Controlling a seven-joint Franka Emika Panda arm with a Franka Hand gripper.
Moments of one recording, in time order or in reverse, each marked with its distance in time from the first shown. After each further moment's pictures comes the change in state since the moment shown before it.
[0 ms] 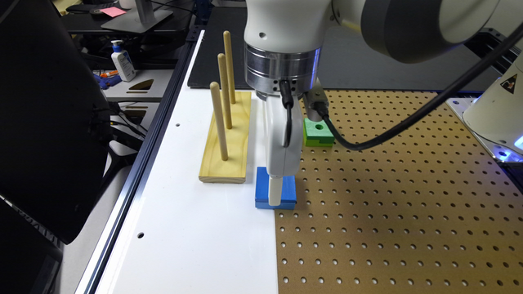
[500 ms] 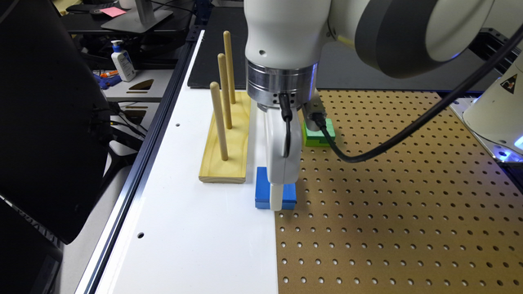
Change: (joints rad) arm 0.001 0.034 -0.006 0.001 -0.010 0.025 0.000
